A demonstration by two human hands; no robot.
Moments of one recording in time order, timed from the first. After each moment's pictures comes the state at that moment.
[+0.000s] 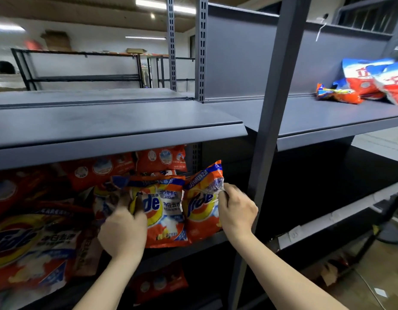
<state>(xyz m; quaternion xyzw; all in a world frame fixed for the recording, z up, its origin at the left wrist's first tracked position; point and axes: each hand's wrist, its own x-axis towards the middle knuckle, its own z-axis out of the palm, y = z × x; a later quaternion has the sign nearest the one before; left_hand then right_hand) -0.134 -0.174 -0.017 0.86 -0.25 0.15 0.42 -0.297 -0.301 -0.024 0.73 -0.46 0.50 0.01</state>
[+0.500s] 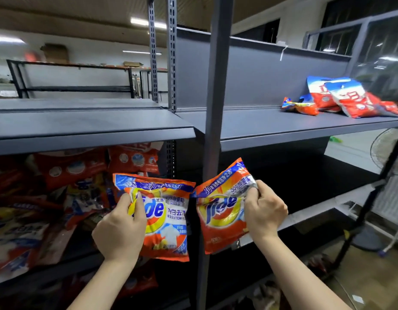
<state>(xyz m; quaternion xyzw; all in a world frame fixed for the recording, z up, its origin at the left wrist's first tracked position) -0.250 -0.165 0.000 0.75 -0.36 0.28 0.48 -0.461 -0.309 0.008 0.64 -0.49 0.59 -0.02</state>
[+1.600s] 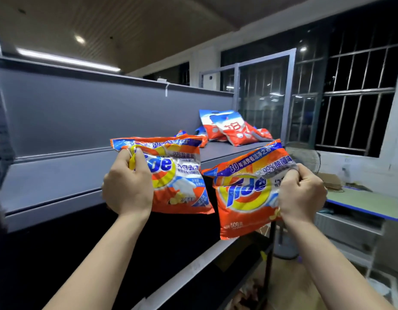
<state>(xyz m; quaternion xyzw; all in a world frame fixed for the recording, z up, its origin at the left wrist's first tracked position) -0.538 -0.447 0.145 0.61 -0.36 0.15 0.69 -0.803 -0.477 0.121 0.41 -0.55 0.72 0.10</state>
